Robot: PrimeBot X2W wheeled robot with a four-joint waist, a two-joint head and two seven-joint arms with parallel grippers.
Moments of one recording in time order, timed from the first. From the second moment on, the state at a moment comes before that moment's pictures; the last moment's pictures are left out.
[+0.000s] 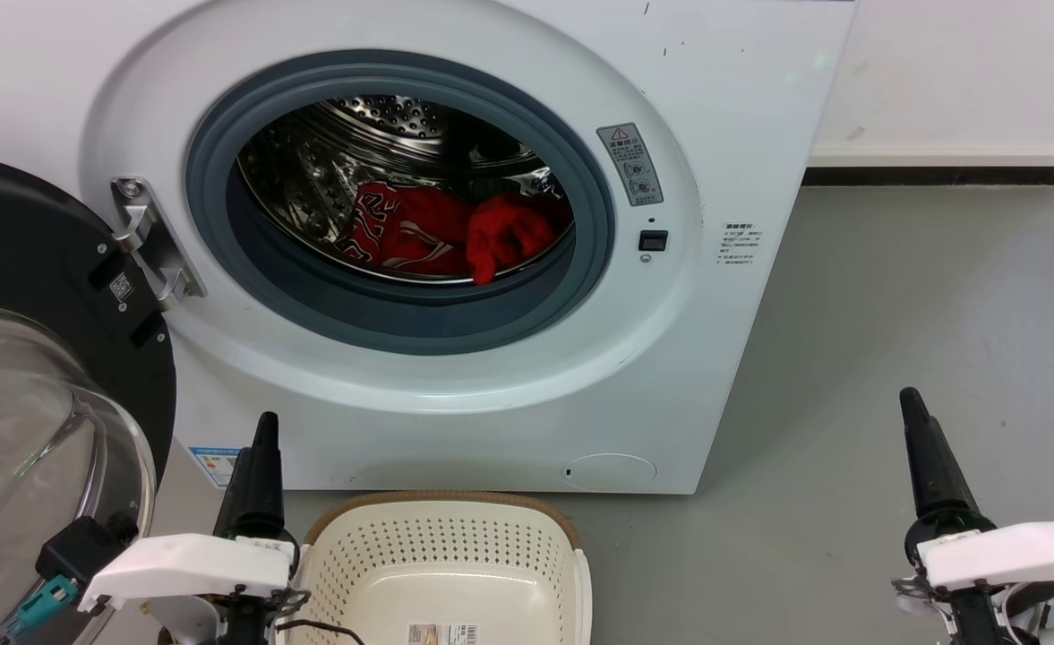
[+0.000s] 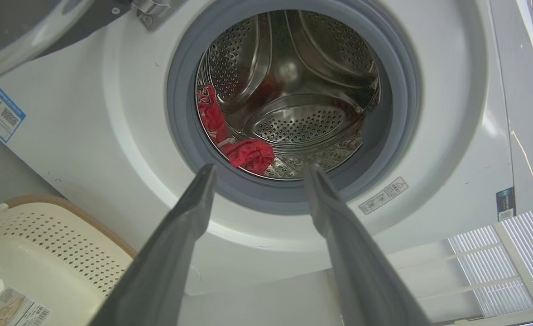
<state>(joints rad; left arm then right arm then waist) -0.05 0.05 0.07 0.11 -1.06 -0.03 -0.02 -0.04 -0.05 -0.07 0.11 1.03 0.13 -0.02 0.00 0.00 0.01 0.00</state>
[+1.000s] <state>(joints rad) 0.01 0.05 0.01 0.05 -0.60 0.04 -0.12 0.02 -0.05 -0.02 0.01 0.50 0.13 -0.12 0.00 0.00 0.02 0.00</state>
